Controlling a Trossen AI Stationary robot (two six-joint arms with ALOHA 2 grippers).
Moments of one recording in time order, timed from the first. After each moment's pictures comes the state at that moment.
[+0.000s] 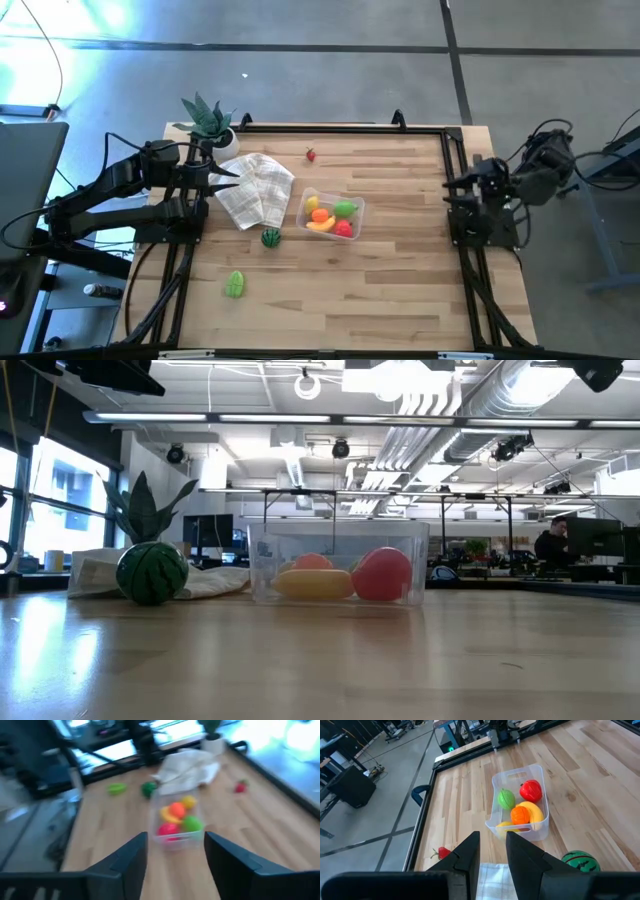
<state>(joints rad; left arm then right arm) 0.48 0.48 0.76 -0.71 0.20 0.52 0.82 0.43 0.98 -1.13 0.76 0.69</state>
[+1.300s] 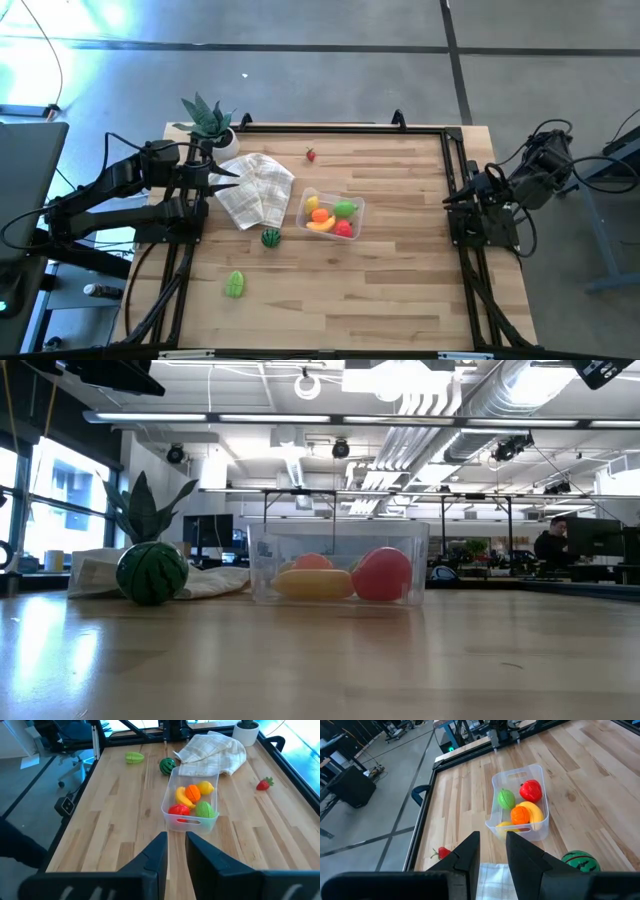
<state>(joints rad) 0.48 0.48 0.76 -0.71 0.20 0.52 0.82 0.44 0.97 -1.14 0.62 0.52</state>
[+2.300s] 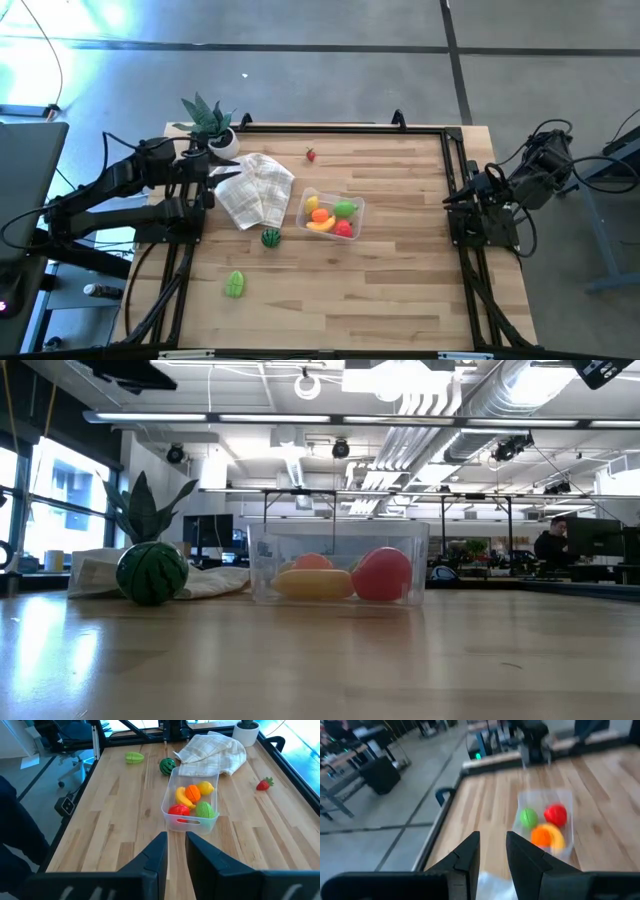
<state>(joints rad) 0.48 0.49 0.76 -0.59 0.09 0.34 0.82 0.44 0.97 -1.14 0.62 0.52</state>
